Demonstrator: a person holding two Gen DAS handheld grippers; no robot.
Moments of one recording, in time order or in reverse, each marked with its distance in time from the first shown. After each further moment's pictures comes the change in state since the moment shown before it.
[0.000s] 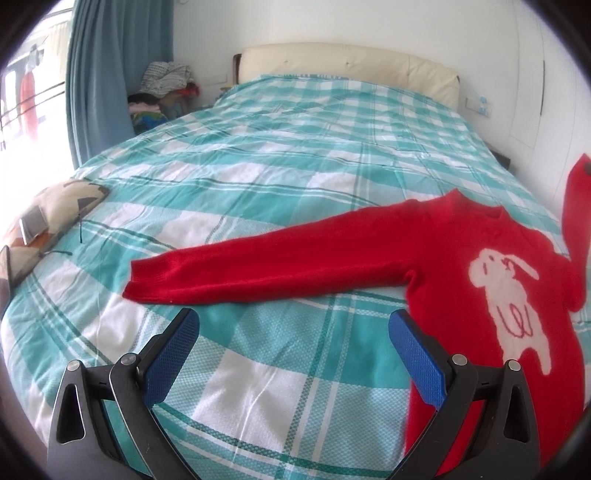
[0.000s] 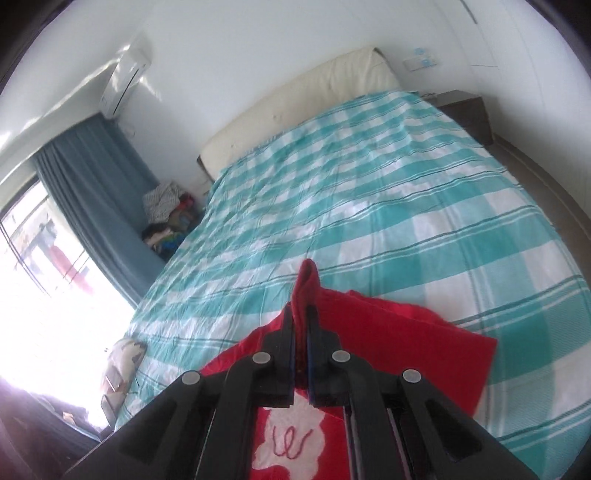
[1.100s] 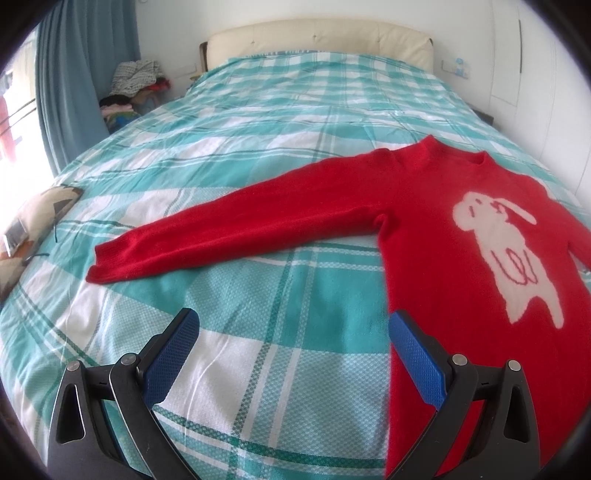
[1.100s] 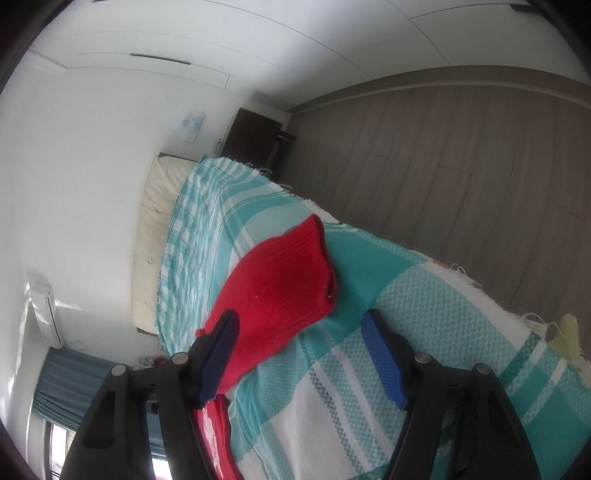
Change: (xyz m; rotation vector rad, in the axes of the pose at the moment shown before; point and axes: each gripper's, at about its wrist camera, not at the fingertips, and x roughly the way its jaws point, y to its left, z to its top) left arm 0.022 -0.040 -0.032 0.123 0.089 -0.026; right arm -0.200 -0.365 -0.235 0.920 -0.335 -0.098
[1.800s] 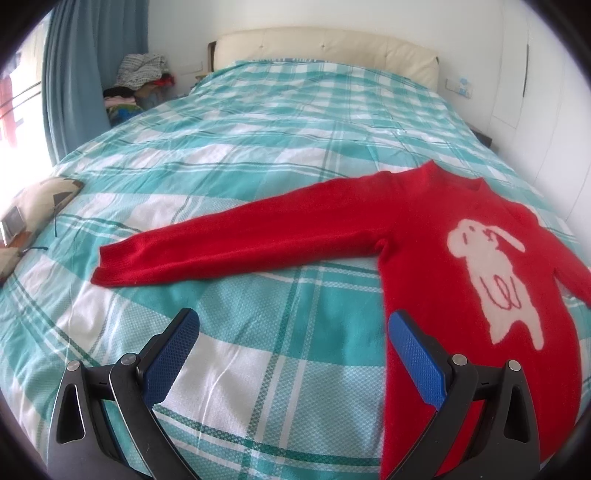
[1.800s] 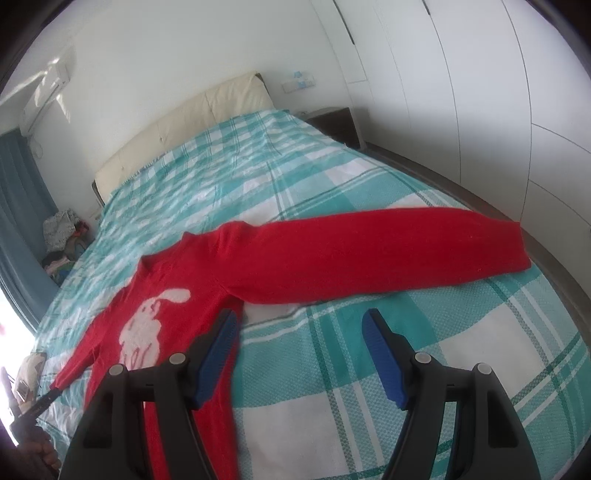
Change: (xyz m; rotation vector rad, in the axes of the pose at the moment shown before) left arm -0.015 0.018 0.011 -0.053 -0.033 -0.044; right arm 0.015 0.179 -0.185 -0.758 -0.118 -0.192
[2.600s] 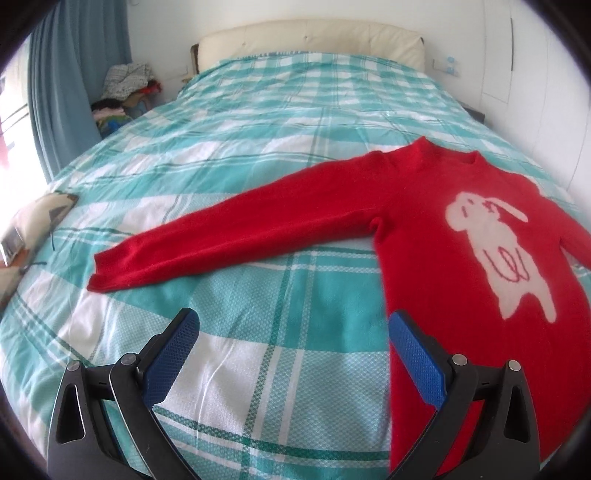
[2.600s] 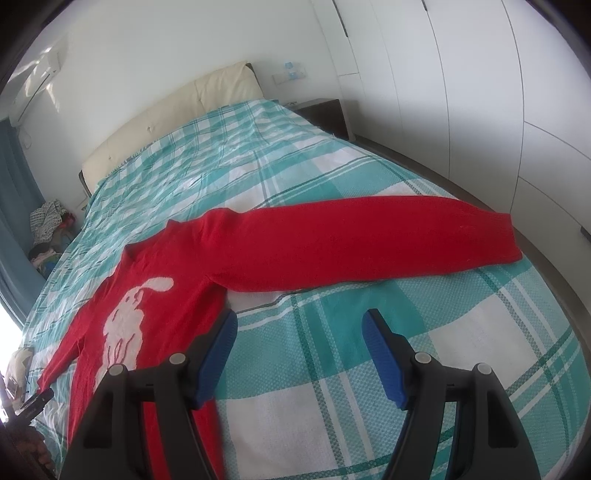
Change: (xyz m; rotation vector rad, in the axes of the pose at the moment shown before) left arm 0.006 -0.016 -0.008 0.102 0.020 0.019; right arm 0.024 0.008 -0.017 -0.046 0.108 -0.097
